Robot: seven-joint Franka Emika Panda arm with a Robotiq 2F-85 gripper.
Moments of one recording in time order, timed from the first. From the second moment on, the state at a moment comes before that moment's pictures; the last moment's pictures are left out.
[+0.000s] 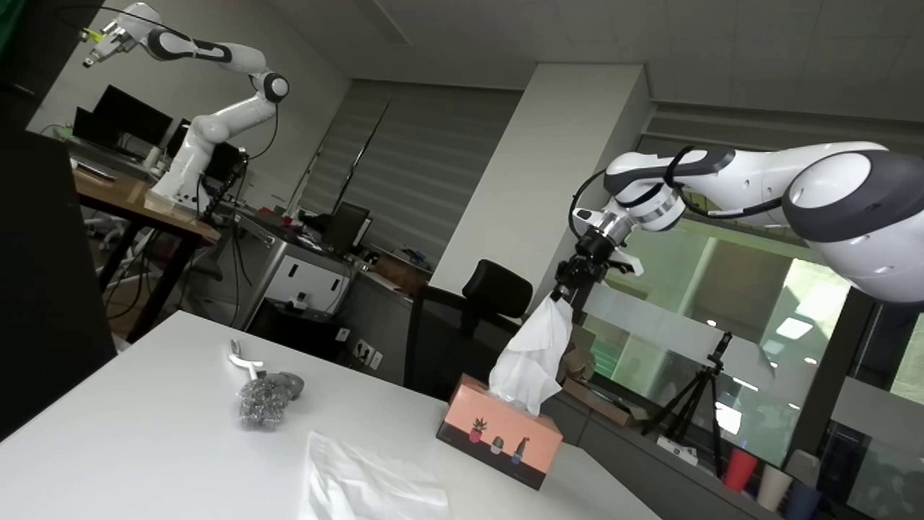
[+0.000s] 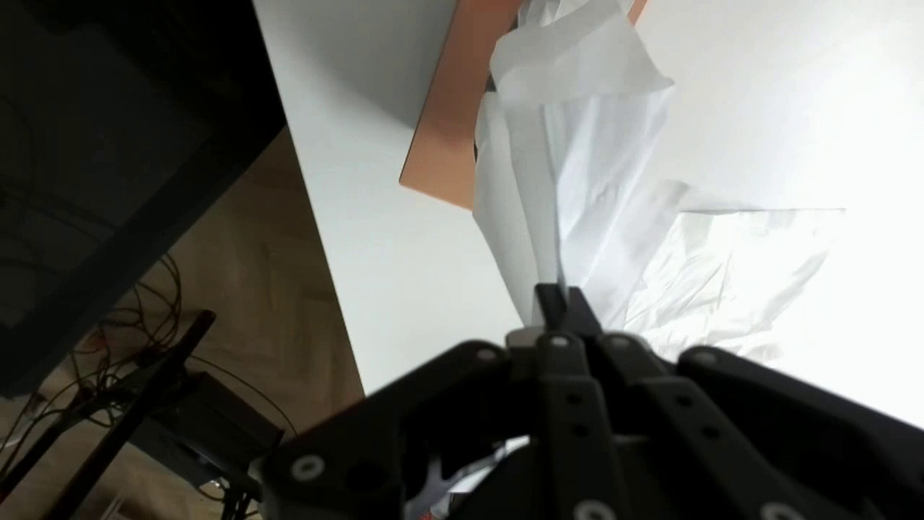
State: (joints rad) arm -0.16 0.97 0.15 -0.61 0.13 1.67 -1.61
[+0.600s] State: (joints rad) arm 0.01 0.90 0.18 -0.62 0.12 1.67 -1.68
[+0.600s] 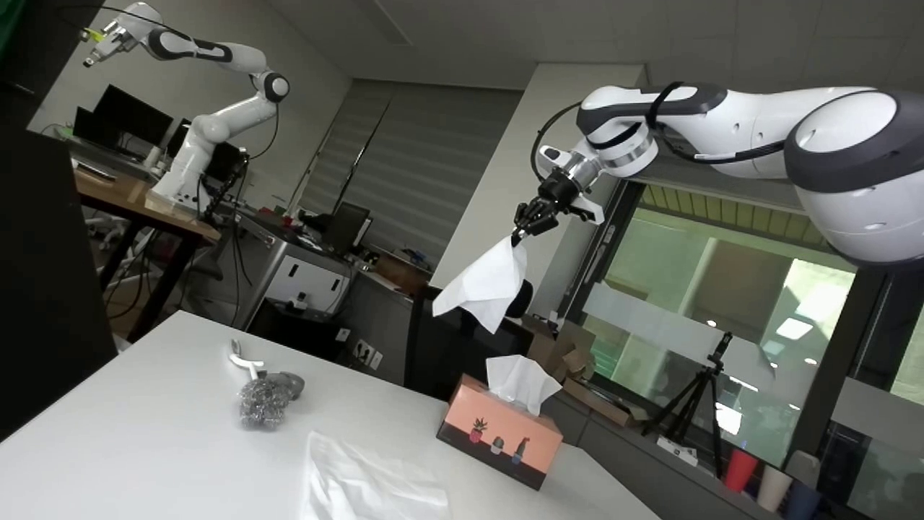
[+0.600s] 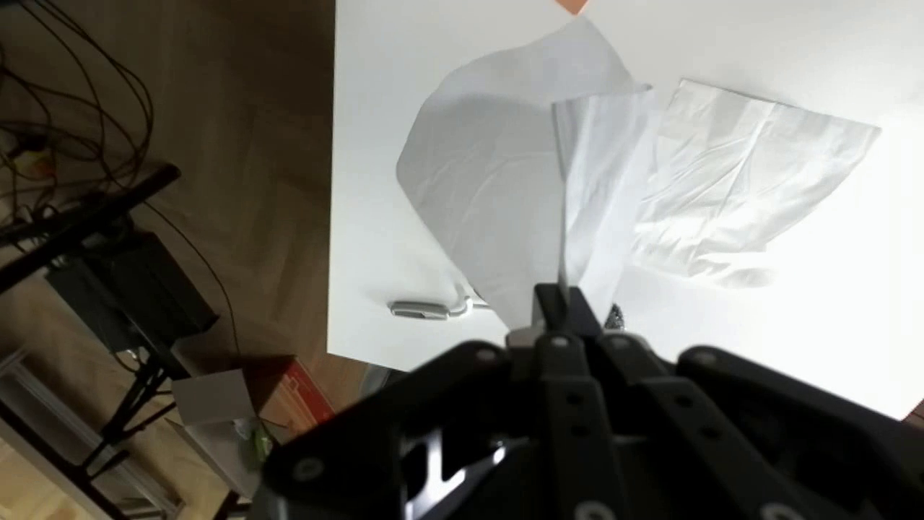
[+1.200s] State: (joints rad) arm 0.03 0.91 0.21 -0.66 0.16 1.68 -1.71
